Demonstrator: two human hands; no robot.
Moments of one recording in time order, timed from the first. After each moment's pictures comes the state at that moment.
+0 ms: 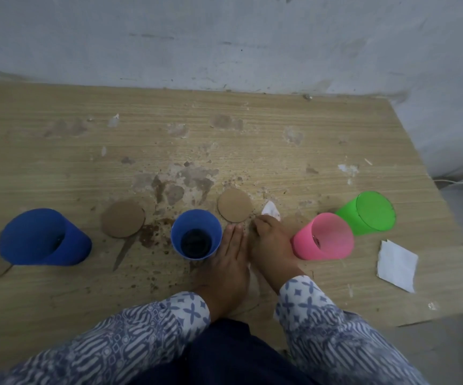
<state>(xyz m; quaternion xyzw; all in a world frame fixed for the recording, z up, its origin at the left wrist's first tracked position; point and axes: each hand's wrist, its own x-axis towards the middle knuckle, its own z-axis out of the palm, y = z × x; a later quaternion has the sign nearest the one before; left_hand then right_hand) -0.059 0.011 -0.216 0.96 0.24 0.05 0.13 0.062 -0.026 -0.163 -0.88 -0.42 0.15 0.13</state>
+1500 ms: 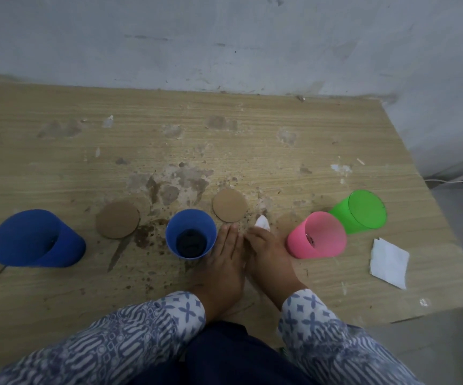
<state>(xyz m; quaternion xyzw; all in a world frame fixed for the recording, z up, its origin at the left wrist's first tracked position) -0.059 0.011 -0.216 0.96 0.24 0.02 0.14 0.048 -0.053 -0.165 -0.85 -0.49 0.13 0.16</state>
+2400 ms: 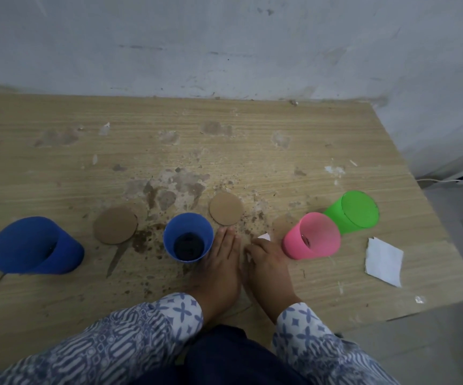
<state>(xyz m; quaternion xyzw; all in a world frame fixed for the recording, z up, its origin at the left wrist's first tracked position) -0.058 0.016 -0.190 0.94 0.25 -0.07 0.22 0.037 -0.068 -0.176 -0.88 -0.44 0.10 0.16</state>
